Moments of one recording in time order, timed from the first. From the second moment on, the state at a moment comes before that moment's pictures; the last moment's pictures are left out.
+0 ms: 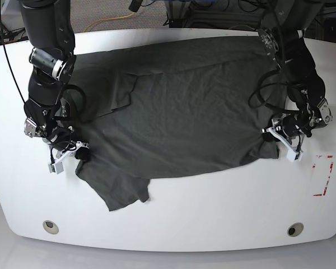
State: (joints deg) left arm -20.2 -10.8 -32.5 59.5 -18.4 -37.3 58.1; right arm 33.3 18.1 27.2 26.3 6.0 41.2 -28.3
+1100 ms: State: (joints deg) left arm -21.5 -12.1 -39.4 82.4 -18.6 -37.4 72.2; right arm 27.7 18.3 26.5 62.0 16.1 40.7 -60.8
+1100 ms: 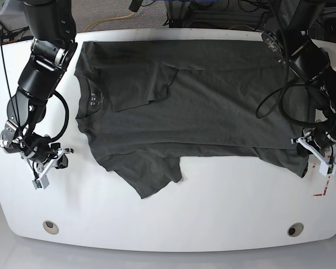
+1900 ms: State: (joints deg) left arm -15.7 -13.2 -39.9 82.5 -18.1 -37.4 73.0; right arm 18.9 14.1 28.1 61.5 26.8 40.7 -66.9
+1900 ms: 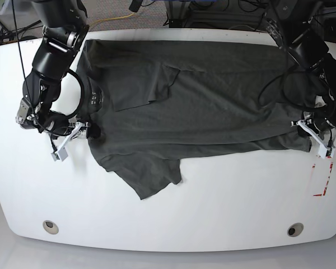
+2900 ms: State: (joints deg) left arm -15.7 -14.0 -39.5 82.5 -18.1 -37.4 73.0; right arm 17.7 10.8 22.2 61.5 26.6 40.9 -59.4
